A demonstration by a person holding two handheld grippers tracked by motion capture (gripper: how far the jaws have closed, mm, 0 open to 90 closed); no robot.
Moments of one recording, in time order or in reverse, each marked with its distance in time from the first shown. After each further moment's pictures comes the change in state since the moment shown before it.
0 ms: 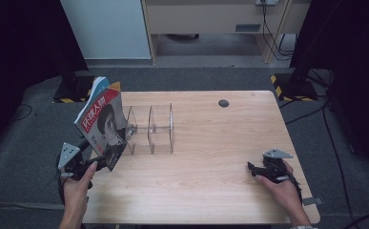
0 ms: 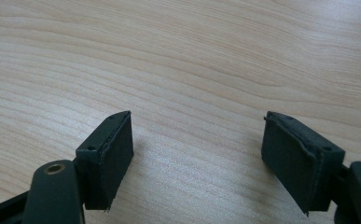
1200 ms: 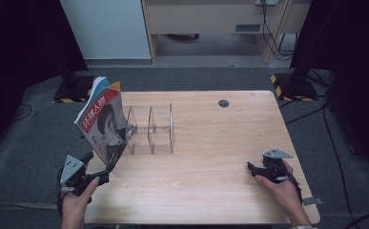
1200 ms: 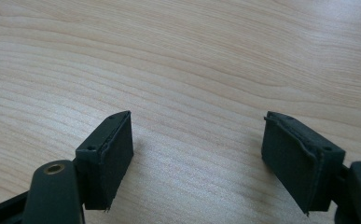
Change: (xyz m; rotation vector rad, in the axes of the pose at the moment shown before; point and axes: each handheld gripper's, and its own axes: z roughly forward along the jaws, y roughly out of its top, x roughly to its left) left arm -0.021 -0.018 -0.028 0.067 -0.043 0.041; right arm 0.001 0.000 0.000 -0.001 -0.002 0.004
